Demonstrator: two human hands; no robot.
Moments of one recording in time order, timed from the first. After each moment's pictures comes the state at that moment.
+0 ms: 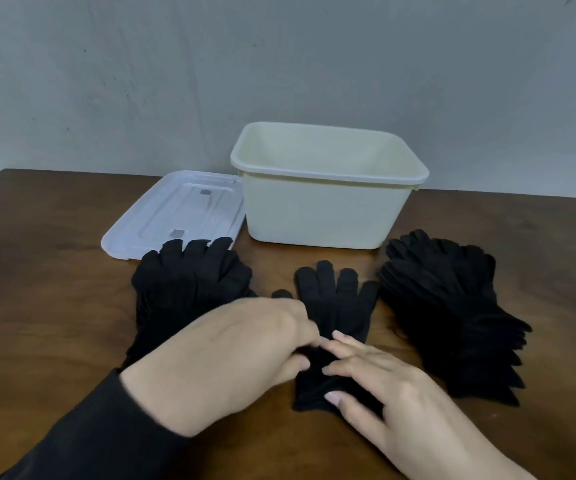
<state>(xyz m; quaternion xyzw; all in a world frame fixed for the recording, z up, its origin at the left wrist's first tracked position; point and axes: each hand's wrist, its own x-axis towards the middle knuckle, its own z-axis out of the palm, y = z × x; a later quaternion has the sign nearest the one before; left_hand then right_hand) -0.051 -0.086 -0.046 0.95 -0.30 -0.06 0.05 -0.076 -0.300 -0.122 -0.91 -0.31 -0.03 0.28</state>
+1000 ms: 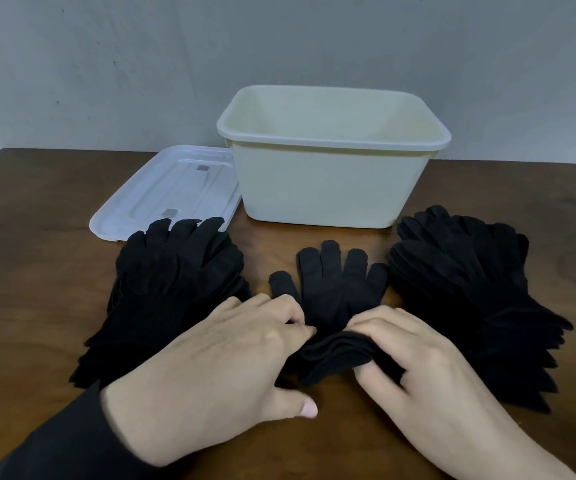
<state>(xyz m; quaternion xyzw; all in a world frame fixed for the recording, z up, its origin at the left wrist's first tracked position) -0.056 -0.092 -0.073 0.96 -0.26 -0.08 0.05 -0.058 -0.310 -0.107 -0.91 -0.26 -0.04 0.31</state>
